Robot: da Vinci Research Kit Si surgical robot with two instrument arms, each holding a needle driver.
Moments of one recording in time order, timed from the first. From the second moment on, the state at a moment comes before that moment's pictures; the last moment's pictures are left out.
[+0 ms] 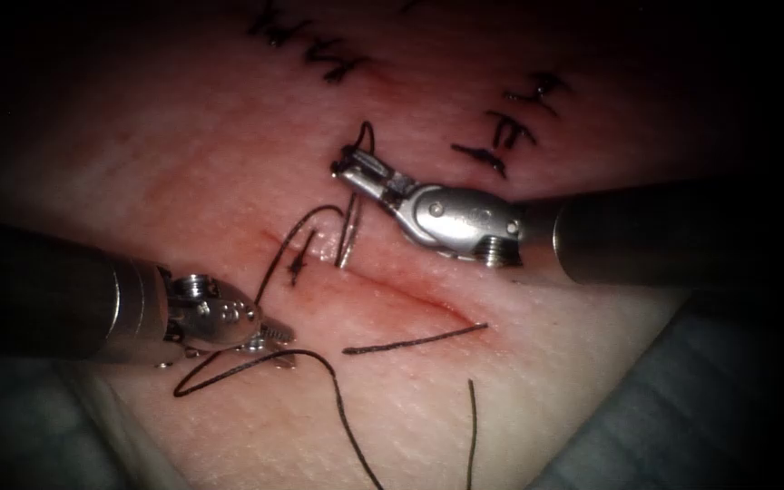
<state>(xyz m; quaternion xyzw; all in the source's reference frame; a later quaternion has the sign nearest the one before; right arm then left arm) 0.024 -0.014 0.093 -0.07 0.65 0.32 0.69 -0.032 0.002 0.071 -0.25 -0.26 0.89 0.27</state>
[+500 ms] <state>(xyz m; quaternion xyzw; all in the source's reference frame) 0.024 -0.014 0.094 0.04 0.63 0.45 0.64 -0.032 0.002 0.072 -0.25 -0.26 0.89 0.27</state>
